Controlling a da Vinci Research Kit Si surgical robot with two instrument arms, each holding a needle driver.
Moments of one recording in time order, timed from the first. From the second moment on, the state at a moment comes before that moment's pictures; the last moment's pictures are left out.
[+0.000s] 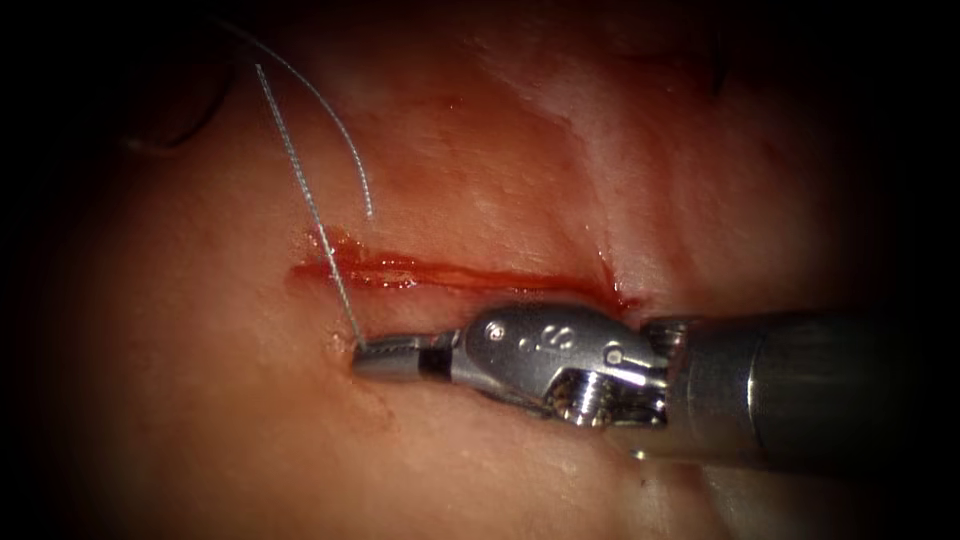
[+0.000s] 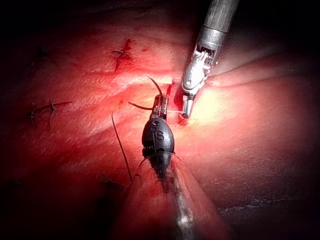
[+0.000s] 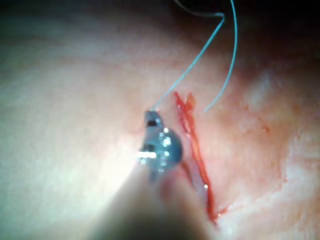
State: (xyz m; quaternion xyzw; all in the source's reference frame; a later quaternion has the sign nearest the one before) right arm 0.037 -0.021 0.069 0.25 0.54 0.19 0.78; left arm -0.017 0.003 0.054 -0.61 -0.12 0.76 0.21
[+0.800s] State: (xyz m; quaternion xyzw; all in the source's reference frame) right arm 0.039 -0.020 0.061 0.20 0.59 0.18 0.76; left arm -0.012 0.002 0.059 -0.60 -0.08 0.77 0.21
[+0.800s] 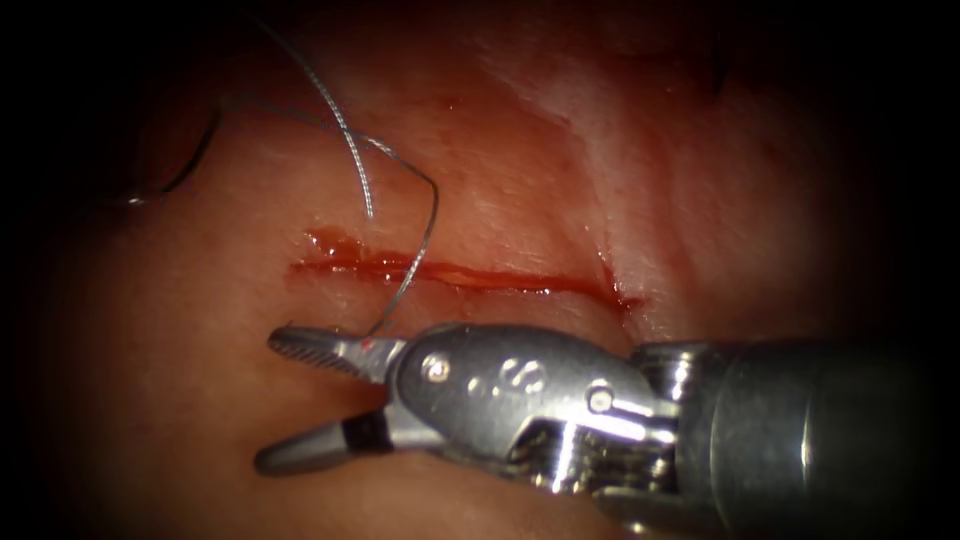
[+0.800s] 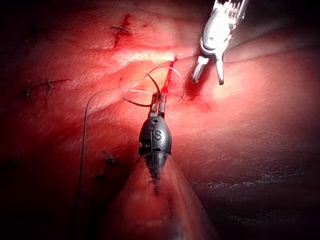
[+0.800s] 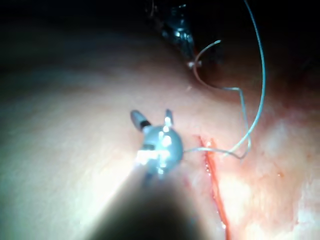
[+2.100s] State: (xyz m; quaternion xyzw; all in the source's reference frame) right arm 0.038 -0.021 0.073 0.18 0.55 0.17 0.80; left arm -0.012 0.001 0.060 -0.59 -0.08 0.77 0.22
